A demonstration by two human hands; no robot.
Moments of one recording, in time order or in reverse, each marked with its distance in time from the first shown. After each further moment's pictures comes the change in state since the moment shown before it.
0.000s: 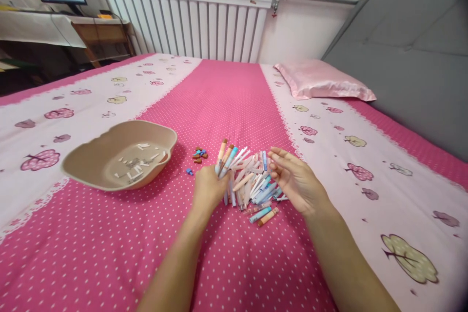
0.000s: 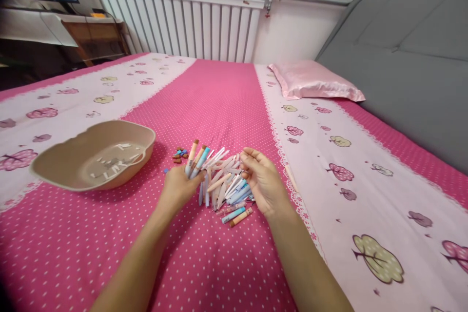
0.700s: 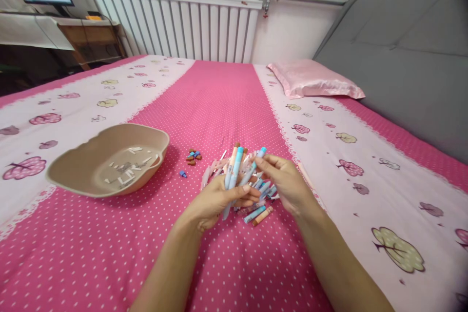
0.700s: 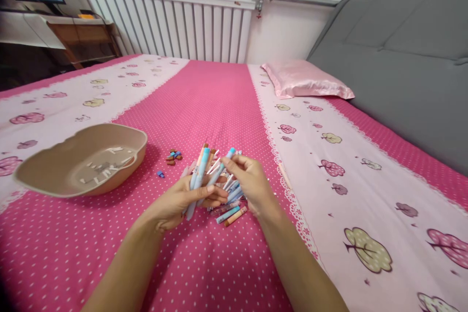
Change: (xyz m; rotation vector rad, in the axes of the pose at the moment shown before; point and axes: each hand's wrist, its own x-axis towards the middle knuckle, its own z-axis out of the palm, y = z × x) left_hand -0.025 0.025 0.000 -0.905 -0.790 -0.303; right_hand -0.004 0.007 0.000 -0.376 -0.145 -0.100
